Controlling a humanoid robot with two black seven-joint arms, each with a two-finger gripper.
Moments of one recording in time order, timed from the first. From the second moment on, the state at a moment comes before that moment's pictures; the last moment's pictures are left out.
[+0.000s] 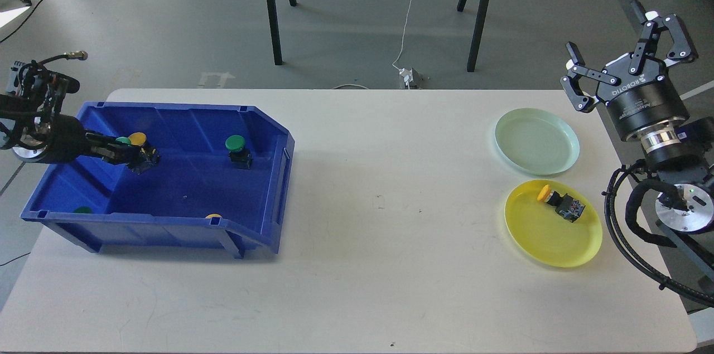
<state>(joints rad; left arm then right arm) -1.03 0.90 -0.12 -0.87 1.77 -0.49 -0.49 0.40 -0.65 0.91 1.34 -0.03 0.18 0.49</state>
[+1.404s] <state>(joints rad) -0.92 0.59 -0.35 -1.12 0.78 -0.49 -0.49 0.88 -0.53 0.24 1.38 -0.67 -0.12 0.49</state>
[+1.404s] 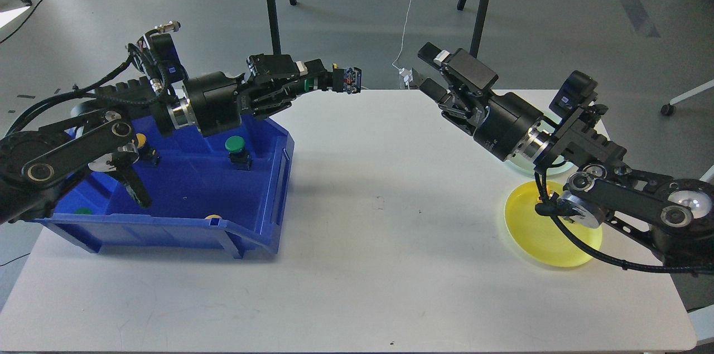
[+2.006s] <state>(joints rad) -0.92 0.60 -0.36 -1.13 0.70 -0.49 -0.49 0.92 -0.42 0.19 1.33 -0.75 -0.13 0.49</state>
